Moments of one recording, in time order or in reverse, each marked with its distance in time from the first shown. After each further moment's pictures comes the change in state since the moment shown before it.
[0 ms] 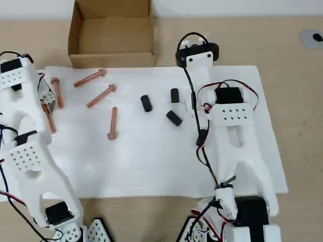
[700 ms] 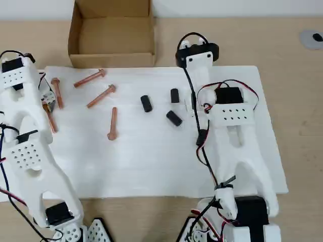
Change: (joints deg) left arm 0.4 4.7 -3.1 1.7 -1.3; right arm 0.0 0.0 0.0 0.0 0.0
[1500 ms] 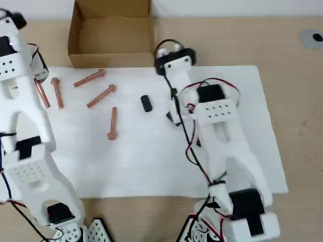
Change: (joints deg) left arm 4.0 -21.4 -14.5 13.4 -2.9; right arm -9.2 6.1 -3.4 5.4 0.0
